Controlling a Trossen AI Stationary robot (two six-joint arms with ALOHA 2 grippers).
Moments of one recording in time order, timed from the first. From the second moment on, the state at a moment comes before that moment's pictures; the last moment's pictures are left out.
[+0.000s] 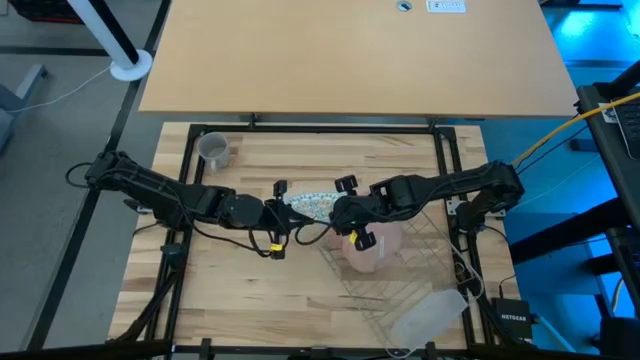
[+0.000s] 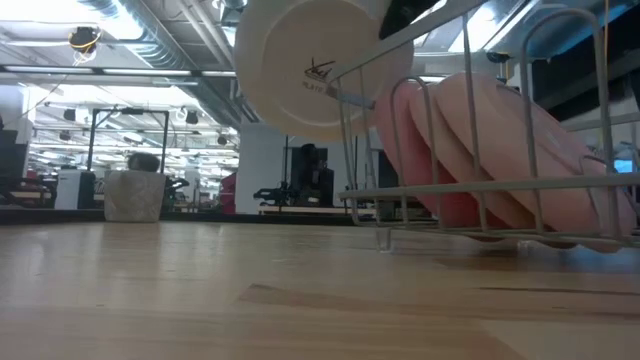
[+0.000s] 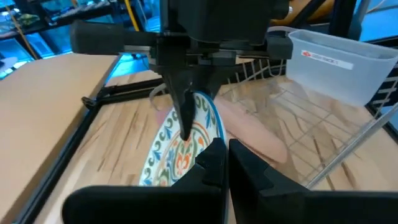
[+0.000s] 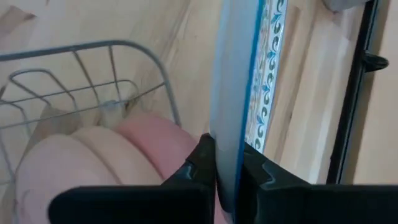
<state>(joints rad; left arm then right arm) -0.30 1.35 1.10 -0.12 -0.38 0.08 0.21 1.70 1.61 -1.06 0.28 -0.29</state>
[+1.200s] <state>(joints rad) -0.31 1.10 1.10 -0.21 -0.49 0.06 0.37 1.68 2.26 -1.60 0.12 -0.12</state>
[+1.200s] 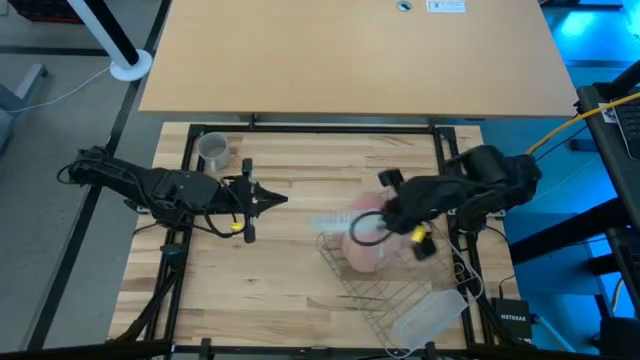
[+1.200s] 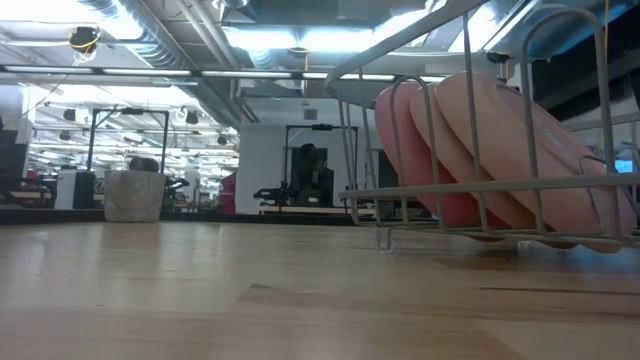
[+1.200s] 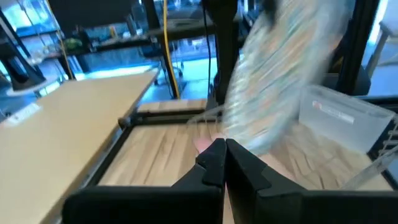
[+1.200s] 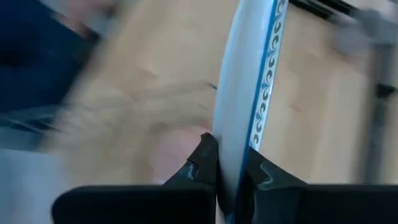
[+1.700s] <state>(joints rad) -0.32 1.24 1.10 -0.21 -0.49 -0.13 0.59 1.60 2.17 -1.59 -0.32 0.13</state>
